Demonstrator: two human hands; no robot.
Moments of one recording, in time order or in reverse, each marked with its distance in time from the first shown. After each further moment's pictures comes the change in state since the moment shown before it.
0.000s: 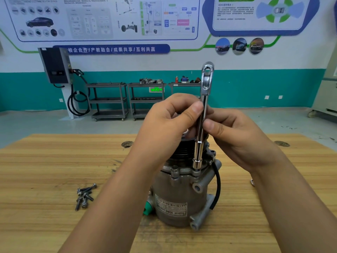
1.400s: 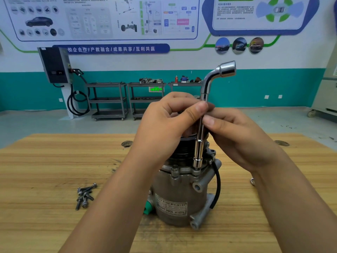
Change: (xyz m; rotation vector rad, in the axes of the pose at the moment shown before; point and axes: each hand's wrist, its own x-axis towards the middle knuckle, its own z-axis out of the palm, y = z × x) left_hand 0.001 -0.001 0.001 0.043 0.073 0.019; right_hand -0.001 -0.004 0.003 -0.042 0.016 0.027
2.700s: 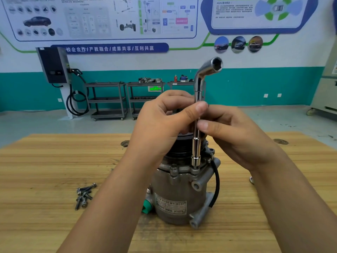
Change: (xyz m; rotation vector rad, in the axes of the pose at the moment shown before) left_hand 0.003 -0.006 -0.003 -0.027 0.067 -0.012; right_hand 0.000 -0.003 0.002 -0.058 -0.004 -0.011
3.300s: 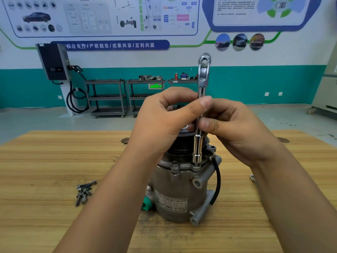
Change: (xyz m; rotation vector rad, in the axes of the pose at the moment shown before) left_hand -0.001 0.002 0.001 -0.068 -0.038 0.005; right_hand 0.001 0.002 -0.001 0.053 0.009 -0.044
